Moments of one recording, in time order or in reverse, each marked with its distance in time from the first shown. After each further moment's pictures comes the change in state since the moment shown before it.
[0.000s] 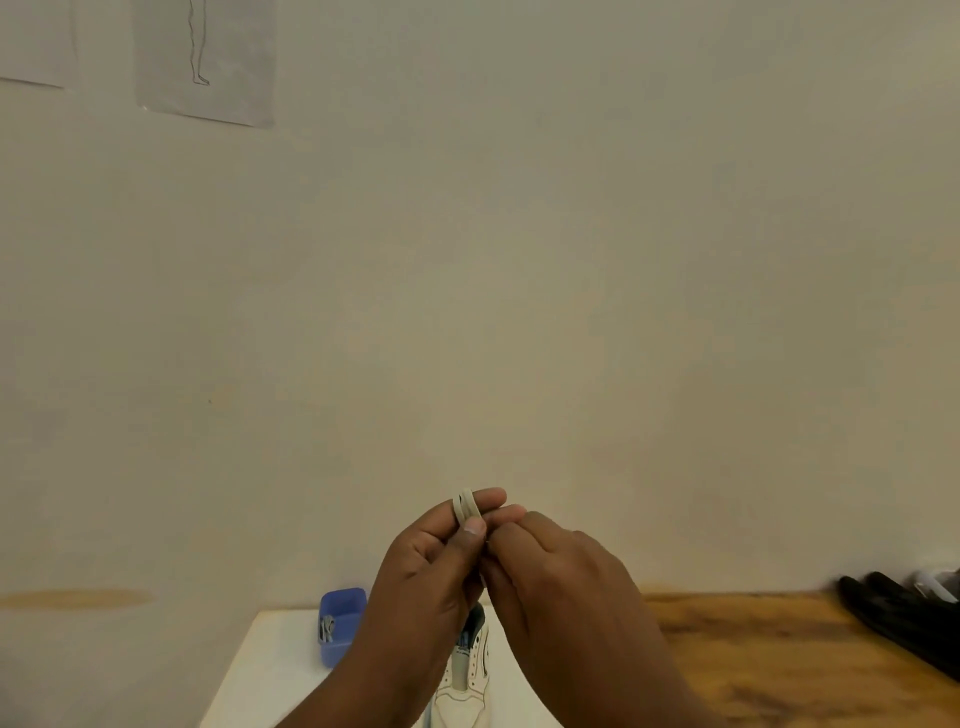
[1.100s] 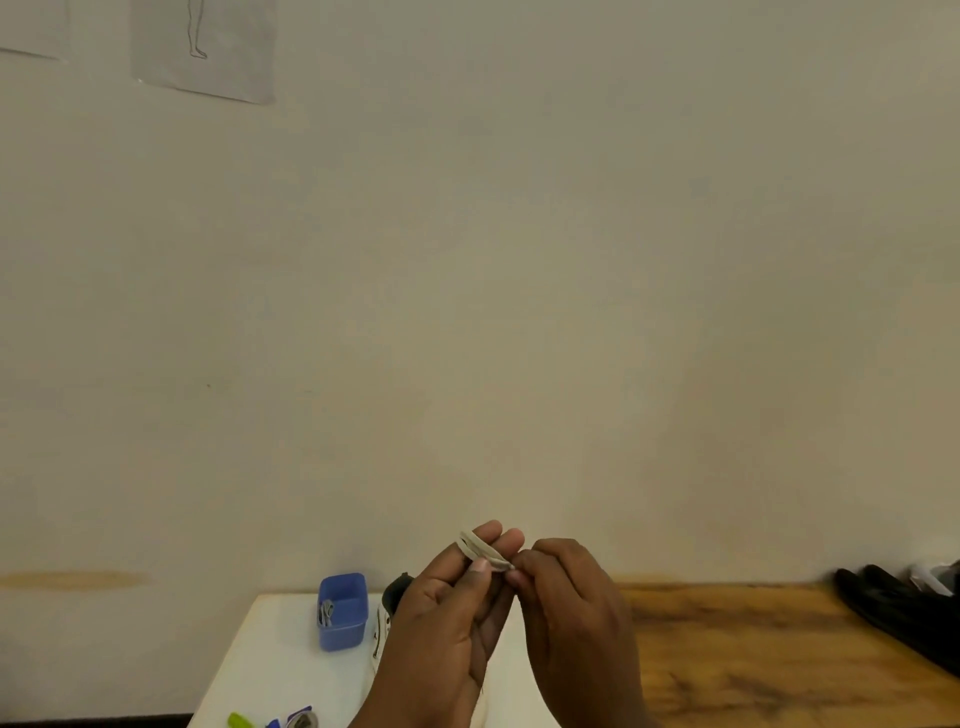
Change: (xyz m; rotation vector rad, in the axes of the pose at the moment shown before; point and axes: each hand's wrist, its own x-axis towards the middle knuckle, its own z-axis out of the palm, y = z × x) left_hand -0.014 -0.029 0.008 -0.403 0.155 -0.251; right_hand -0.039 0.029 0.077 0.097 0.432 0.096
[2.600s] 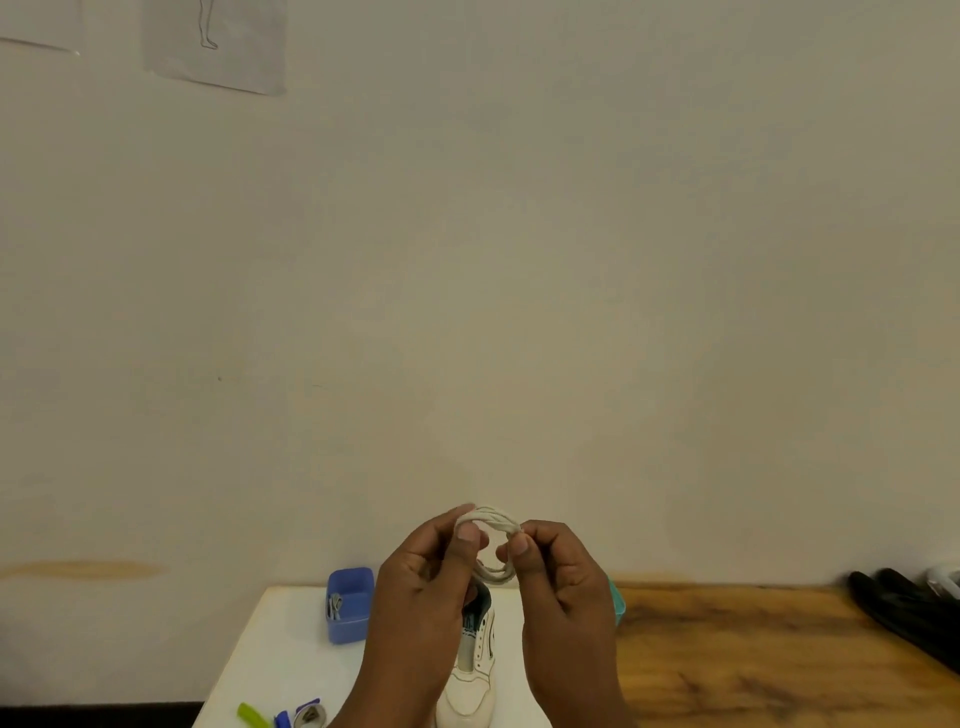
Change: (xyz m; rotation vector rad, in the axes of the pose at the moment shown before) left_hand 0.011 0.010 -0.016 0.612 0.171 0.359; right_hand 0.022 -0.044 -0.002 0.743 -0.089 0.740
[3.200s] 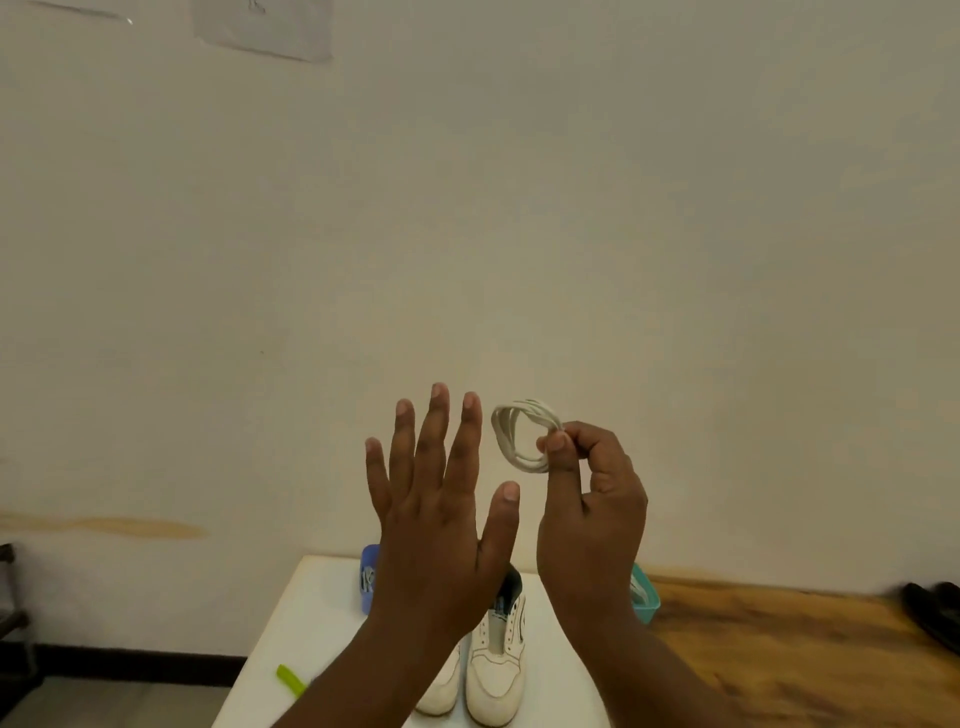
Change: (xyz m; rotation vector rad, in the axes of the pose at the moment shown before) left_hand 0.047 -0.002 -0.026 1.025 0.186 0.672; right_hand 0.056 0.003 0.047 -0.174 0.275 -0.247
